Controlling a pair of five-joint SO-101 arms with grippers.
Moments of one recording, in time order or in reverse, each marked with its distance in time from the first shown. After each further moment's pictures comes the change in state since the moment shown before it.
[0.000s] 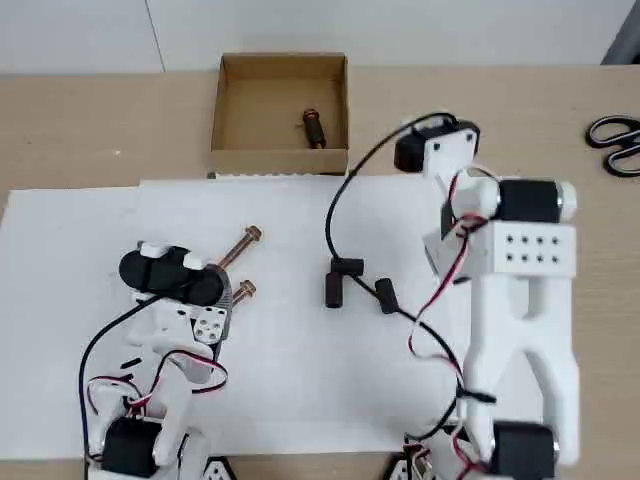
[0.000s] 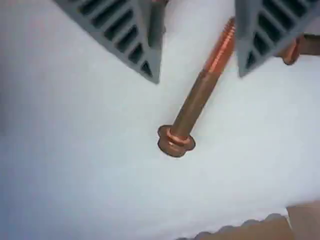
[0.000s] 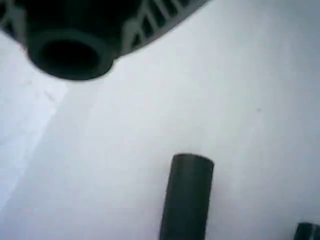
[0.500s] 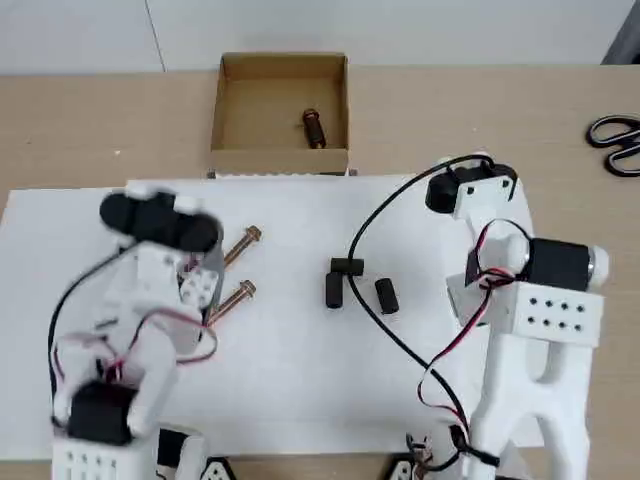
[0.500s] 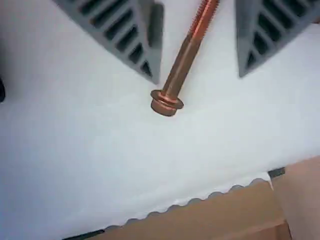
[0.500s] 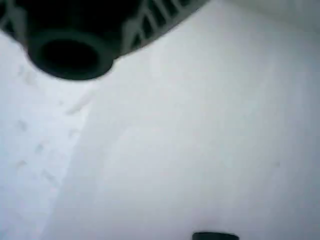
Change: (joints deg) left arm 0.0 34.2 -31.7 4.1 -1.6; right arm 6.2 -14.3 14.5 0.1 0.7
